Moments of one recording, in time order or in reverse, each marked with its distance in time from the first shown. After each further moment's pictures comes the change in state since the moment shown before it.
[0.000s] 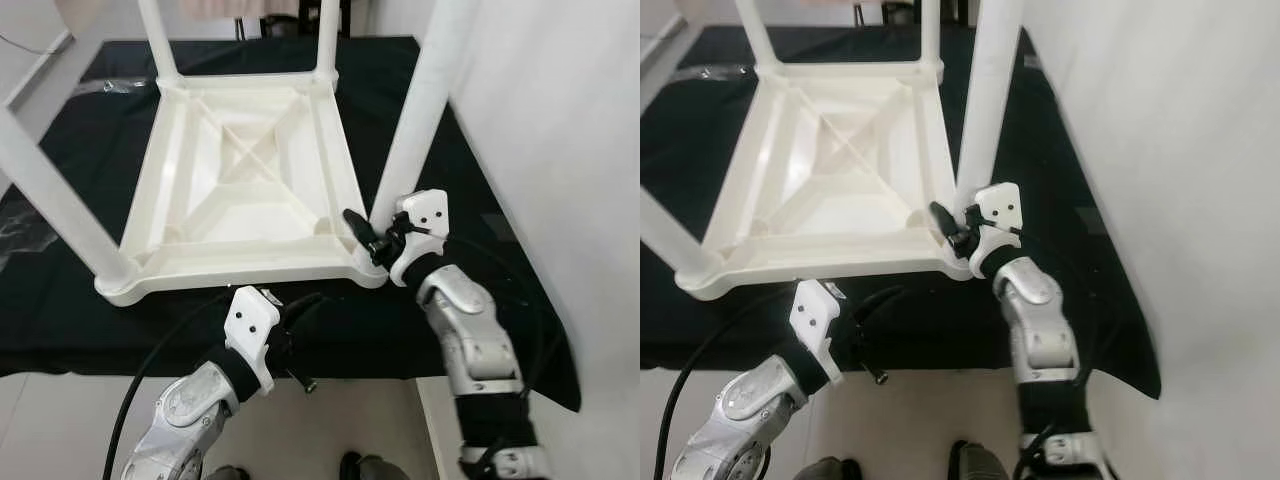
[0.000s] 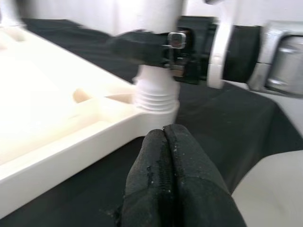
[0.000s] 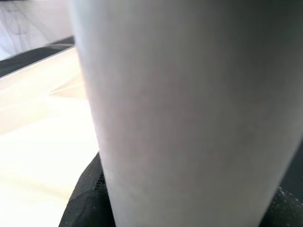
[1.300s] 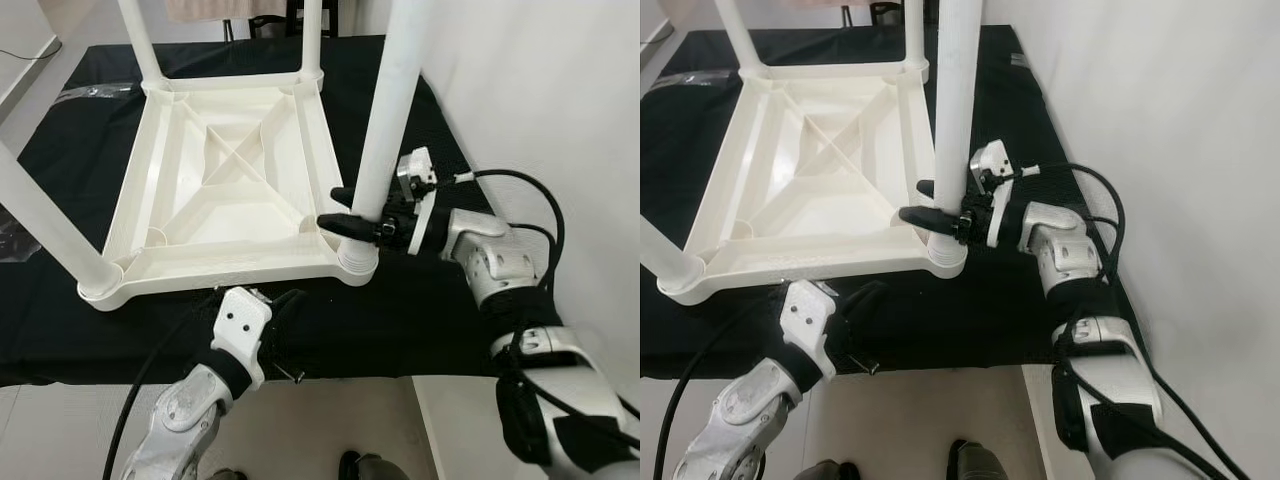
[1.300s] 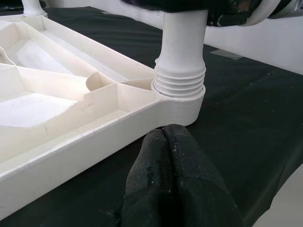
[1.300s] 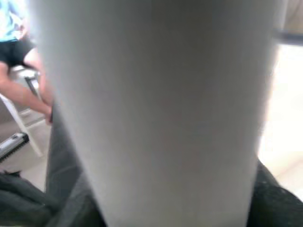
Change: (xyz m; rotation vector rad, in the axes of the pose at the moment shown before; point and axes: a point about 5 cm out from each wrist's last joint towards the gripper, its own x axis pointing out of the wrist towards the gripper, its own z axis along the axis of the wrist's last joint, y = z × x) left arm -0.008 0.008 -0.007 0.065 0.029 0.175; right arm 0.047 -0.023 0.042 0.013 -0.001 0.951
